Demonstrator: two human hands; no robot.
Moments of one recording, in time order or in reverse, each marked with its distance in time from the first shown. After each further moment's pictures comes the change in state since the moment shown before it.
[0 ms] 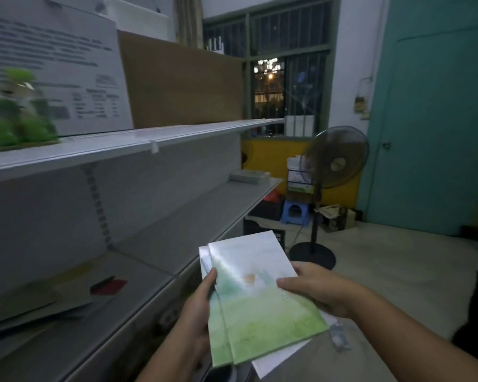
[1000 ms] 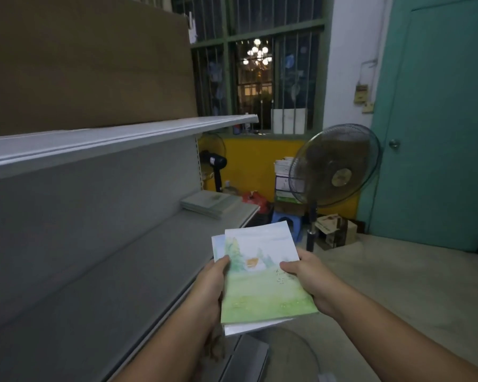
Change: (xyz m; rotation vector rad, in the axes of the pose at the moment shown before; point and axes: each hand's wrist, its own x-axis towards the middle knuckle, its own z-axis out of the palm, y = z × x) left_hand 0.441 0.109 0.207 0.290 0.194 0.099; right_hand 0.368 0.019 -0.303 0.350 0.344 0.009
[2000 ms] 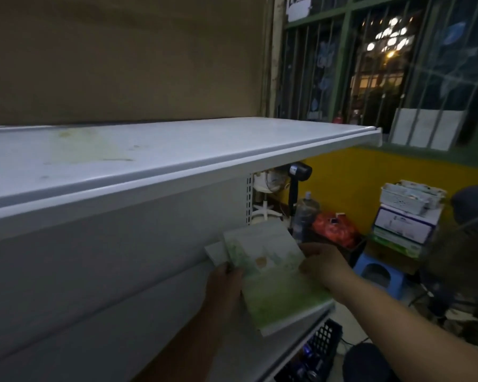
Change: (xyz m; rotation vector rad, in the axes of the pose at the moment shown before) left_hand 0.395 0.107 0.014 0.057 0.488 0.243; right_hand 0.455 -0.113 0.035 -0.406 -0.217 -0.020
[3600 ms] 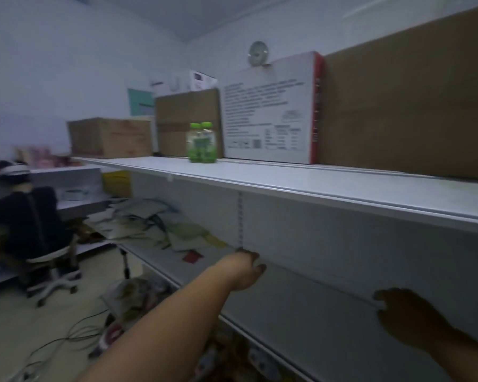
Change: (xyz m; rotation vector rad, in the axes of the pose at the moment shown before) left_hand -0.339 0.052 -0.283 1.247 0.851 -0.285; right_hand -0.193 -0.084 0.187 -0.988 -0.696 -1.318
